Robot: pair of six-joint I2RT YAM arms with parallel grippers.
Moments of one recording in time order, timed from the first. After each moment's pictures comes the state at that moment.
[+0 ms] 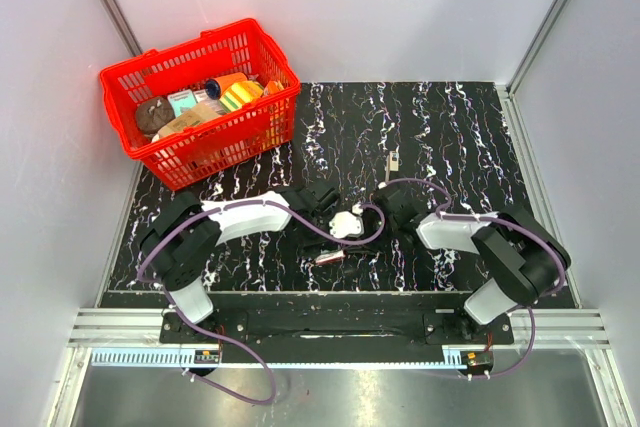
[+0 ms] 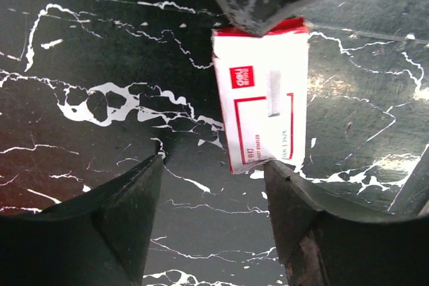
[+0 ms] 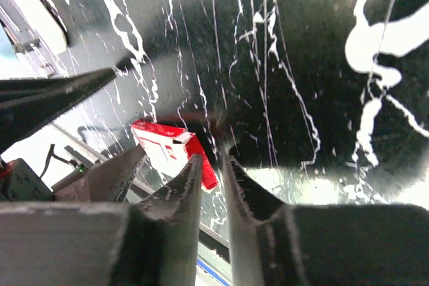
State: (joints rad) left arm -0.87 1.71 1.02 -0.55 0.19 0.57; right arm 0.67 1.58 0.60 0.08 -0.33 1.05
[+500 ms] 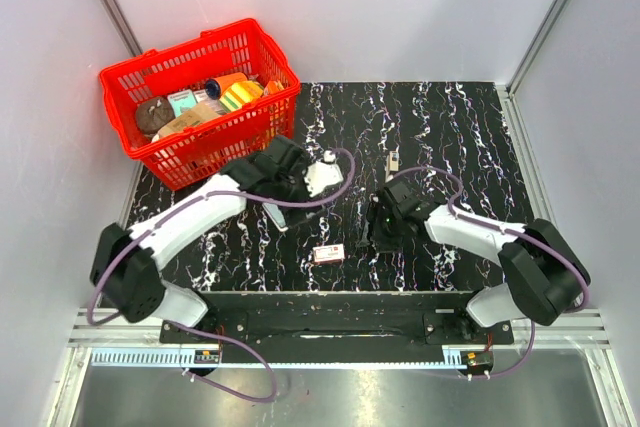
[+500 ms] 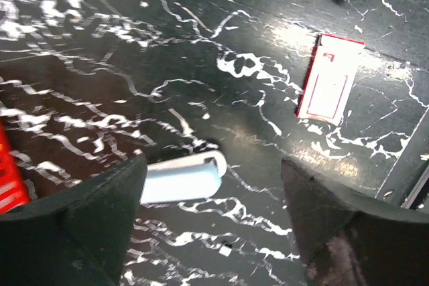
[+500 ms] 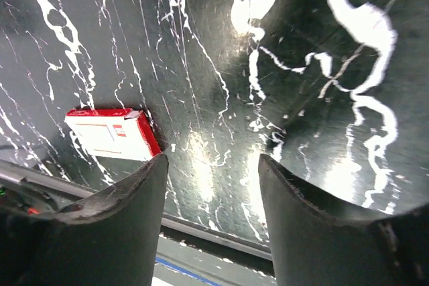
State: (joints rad) left arm -0.70 1.47 1.14 -0.68 0.21 0.54; right arm 0.66 1.44 0.68 -0.30 -0.16 0.90
